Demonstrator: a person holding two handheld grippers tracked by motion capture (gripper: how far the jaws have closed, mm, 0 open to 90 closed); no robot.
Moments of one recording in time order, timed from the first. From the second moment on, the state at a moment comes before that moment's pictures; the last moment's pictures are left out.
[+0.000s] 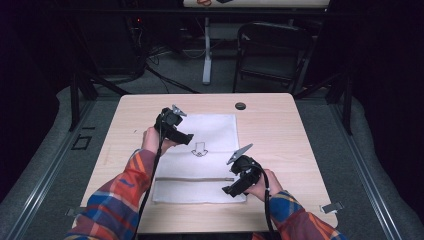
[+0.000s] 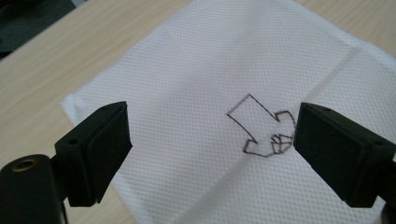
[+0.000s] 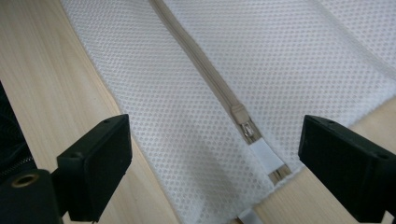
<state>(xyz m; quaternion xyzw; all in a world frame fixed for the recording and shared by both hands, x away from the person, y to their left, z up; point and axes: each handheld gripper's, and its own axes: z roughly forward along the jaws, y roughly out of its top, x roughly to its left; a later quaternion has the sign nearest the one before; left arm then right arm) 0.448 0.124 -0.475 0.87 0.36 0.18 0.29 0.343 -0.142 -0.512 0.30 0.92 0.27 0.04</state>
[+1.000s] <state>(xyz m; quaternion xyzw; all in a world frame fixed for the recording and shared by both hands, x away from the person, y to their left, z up) 0.406 0.092 -0.490 0.88 0.31 0.14 0.32 0.355 -0.193 -0.504 0.35 0.89 0.29 0.07</state>
